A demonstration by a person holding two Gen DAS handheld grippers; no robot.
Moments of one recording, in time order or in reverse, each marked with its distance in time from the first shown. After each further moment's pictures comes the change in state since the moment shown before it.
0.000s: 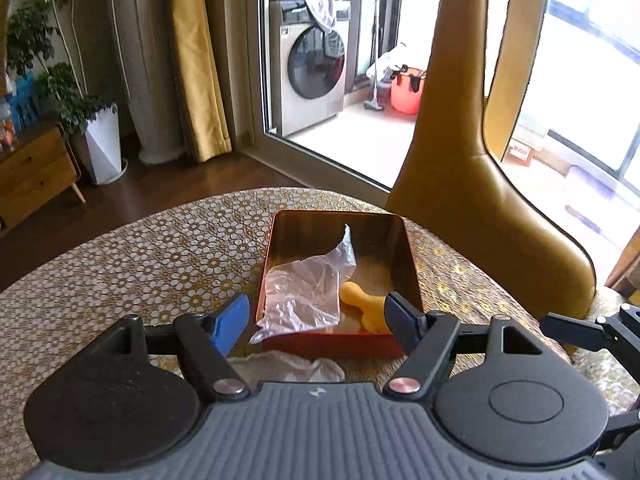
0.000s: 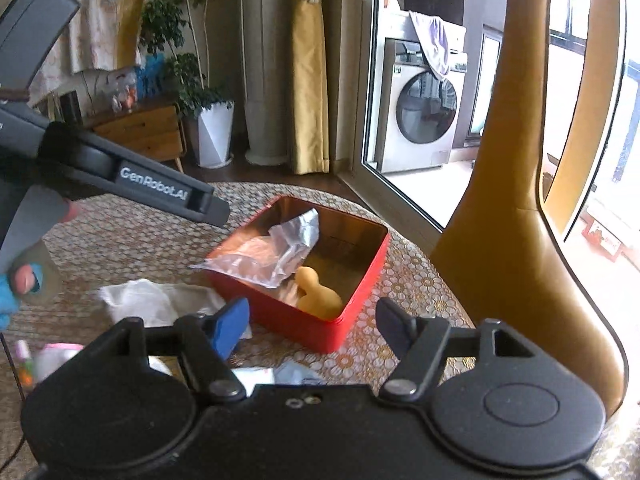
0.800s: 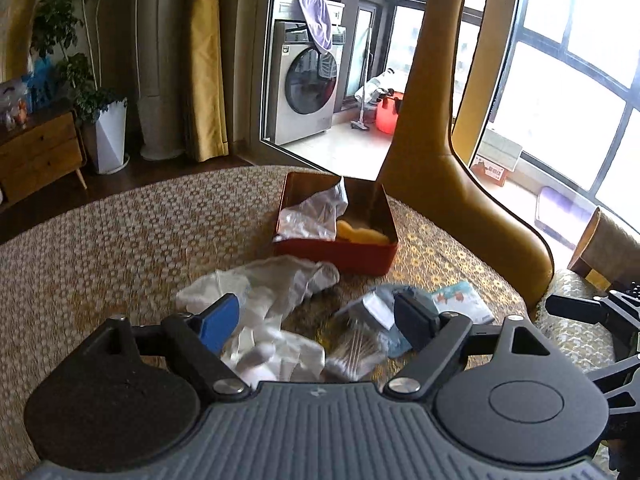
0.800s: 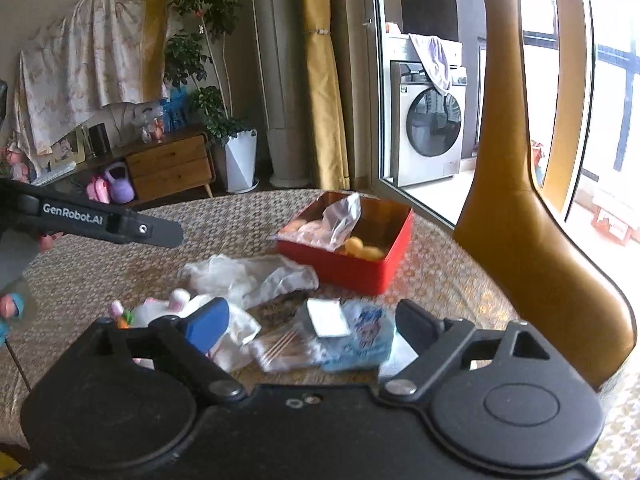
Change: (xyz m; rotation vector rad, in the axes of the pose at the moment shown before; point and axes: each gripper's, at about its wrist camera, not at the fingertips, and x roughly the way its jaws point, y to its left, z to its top) left arm -0.115 0.040 -0.123 -0.063 -0.075 -0.078; right arm -0.096 0.044 -0.077 0.060 -0.083 0.057
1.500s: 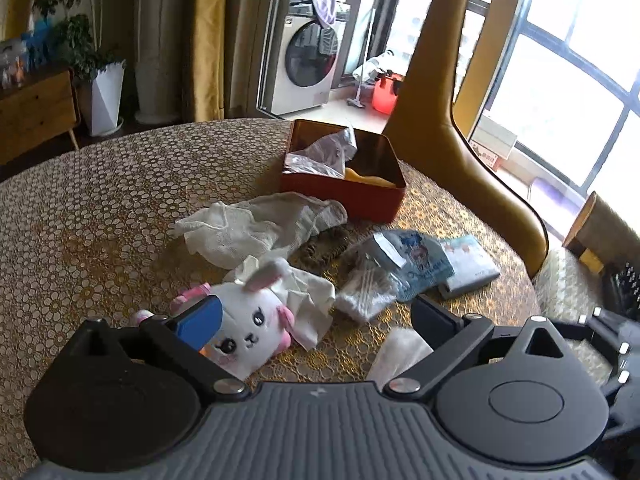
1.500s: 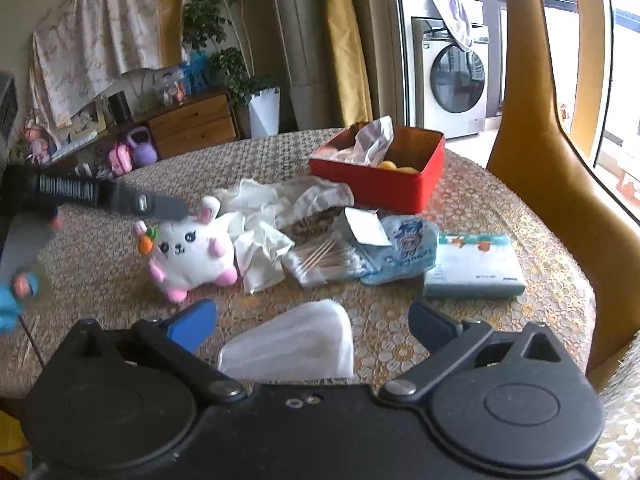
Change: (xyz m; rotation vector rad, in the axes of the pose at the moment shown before) left arm 0.014 0.030 -0.054 -0.060 0.061 -0.047; right arm 0.011 0.015 -0.066 0.011 0.110 0.076
